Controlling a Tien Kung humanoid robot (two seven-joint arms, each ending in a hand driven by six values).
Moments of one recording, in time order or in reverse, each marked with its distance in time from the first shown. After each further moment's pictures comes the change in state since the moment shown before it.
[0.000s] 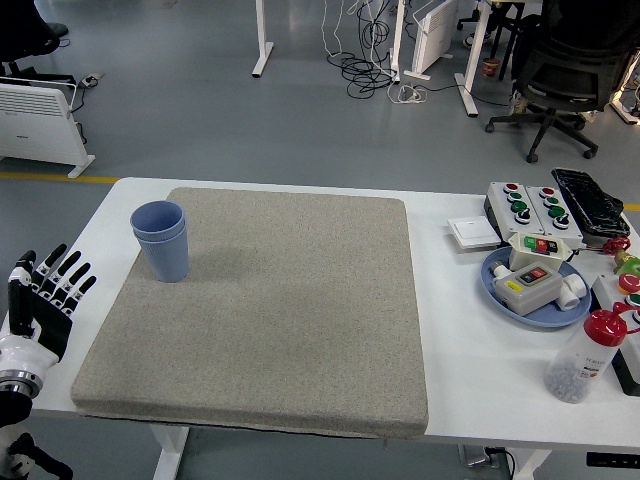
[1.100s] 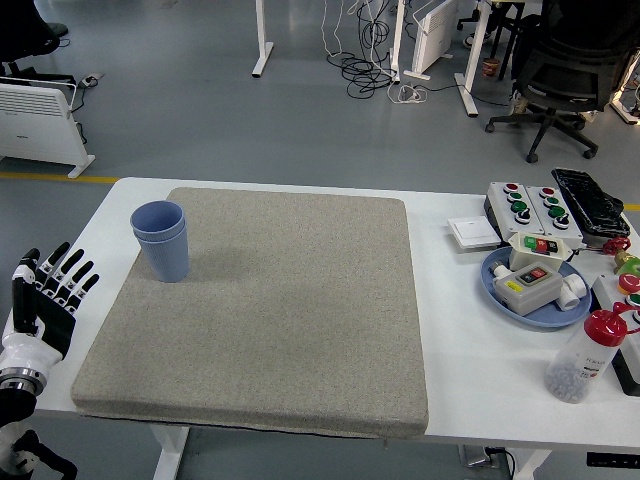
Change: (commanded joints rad) left arm -0.008 -0.006 0.002 0.005 0.004 0.008 -0.002; right arm 0.011 0.000 0.000 0.001 0.001 -0.001 0.003
